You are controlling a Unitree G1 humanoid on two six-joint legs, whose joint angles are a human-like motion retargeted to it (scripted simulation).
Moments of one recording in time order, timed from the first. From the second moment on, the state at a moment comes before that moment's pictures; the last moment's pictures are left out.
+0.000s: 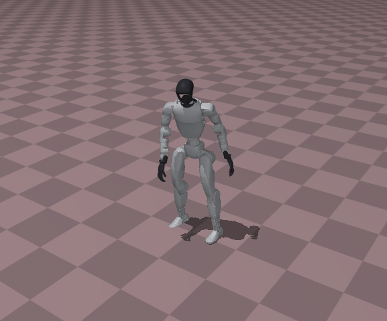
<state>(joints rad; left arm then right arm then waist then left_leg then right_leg) 0.07 0.32 -0.13 1.01 -0.50 -0.09 0.22 -0.32 -0.26 0.53 1.09 0.01 0.01 -0.27 0.32 -0.06 0.29 -0.09 0.06 -0.08 -0.04 0.00 -0.17 -0.07 -0.18 -0.25 0.06 -0.01 0.20</state>
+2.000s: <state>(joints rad) 0.03 0.21 -0.11 1.19 -0.35 -0.08 0.28 0.15 -0.31 0.25 1.10 0.00 0.03 -0.22 -0.02 -0.02 -0.04 0.25 0.08 0.16 -0.09 -0.11 -0.19 0.11 -0.16 -0.02 0.07 -0.08 0.20</state>
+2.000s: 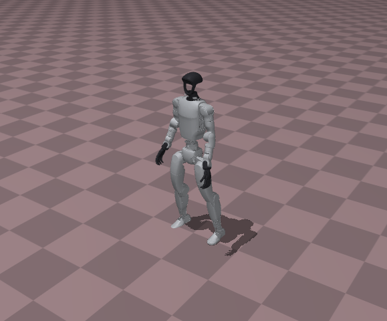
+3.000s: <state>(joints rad) -1.01 0.43 -0.65 1.06 -0.57 -0.11 0.43 0.29 -0.58 0.43 0.54 0.20 -0.05 -0.29 -0.40 -0.07 0.52 -0.60 0.01 0.31 0.01 0.09 -0.21 -0.76 -0.19 0.19 -0.01 0.30 0.26</state>
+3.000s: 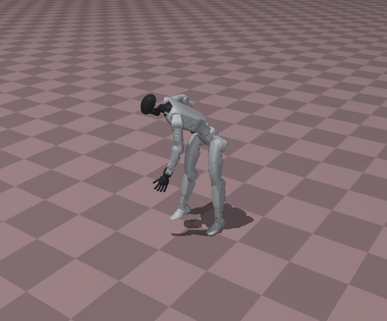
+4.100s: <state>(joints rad) -0.27 0.37 -0.40 0.76 -0.49 -0.14 0.31 0.14 -0.40 0.27 0.78 0.16 -0.05 -0.43 -0.07 0.08 0.22 -0.13 0.10 0.14 0.01 -0.01 -0.20 -0.19 -0.13 -0.02 -0.01 0.11 0.26</state>
